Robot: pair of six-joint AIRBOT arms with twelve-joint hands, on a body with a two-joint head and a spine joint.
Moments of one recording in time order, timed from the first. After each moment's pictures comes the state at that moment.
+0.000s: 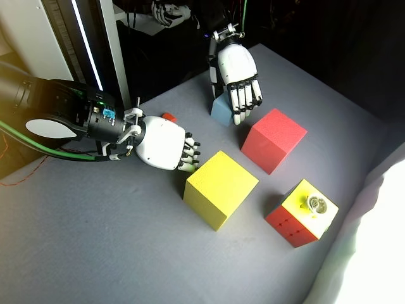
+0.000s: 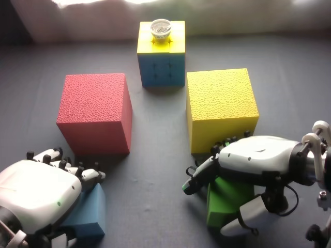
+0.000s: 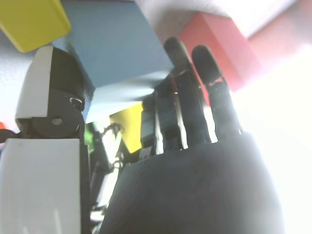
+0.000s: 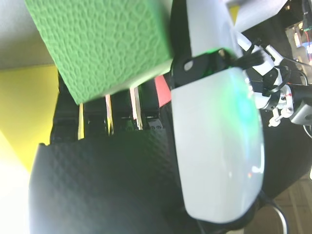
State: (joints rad) left arm 0.78 -0.86 0.54 -0.83 -0.98 1.76; right arm -0.39 -1.07 0.89 0.09 0.17 -0.71
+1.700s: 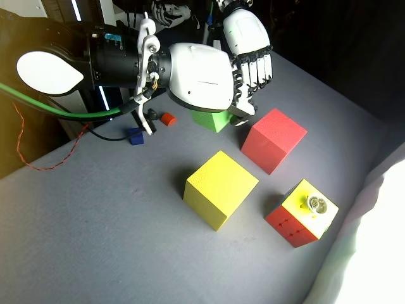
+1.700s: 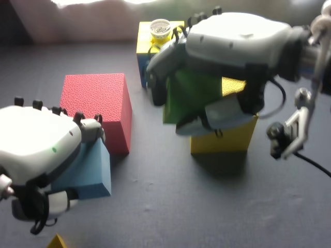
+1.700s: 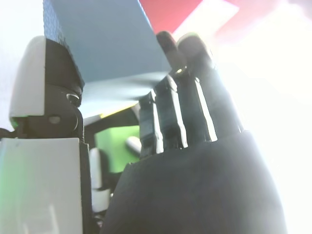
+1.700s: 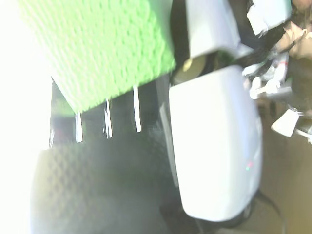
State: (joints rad) left arm 0.36 -0.61 0.36 -1.17 -0.78 2.10; right arm -0.02 -1.03 0.89 -0.10 0.26 -0.67
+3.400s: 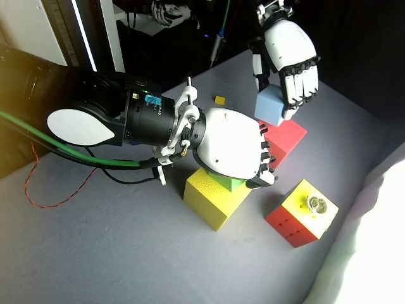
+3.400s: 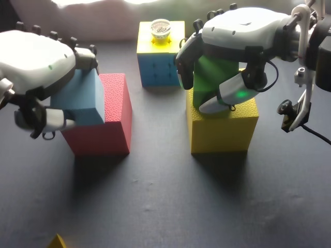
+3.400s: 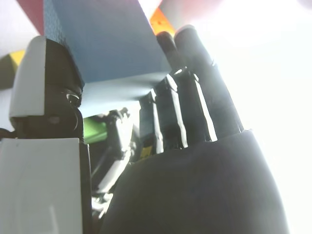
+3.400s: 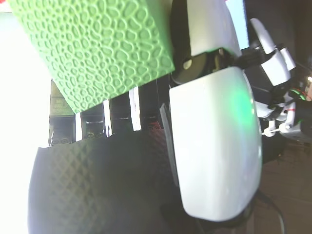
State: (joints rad) left arm 0.17 -0.74 0.71 -1.10 -0.54 2.12; right arm -0.04 -1.14 1.13 -0.04 0.16 -0.76
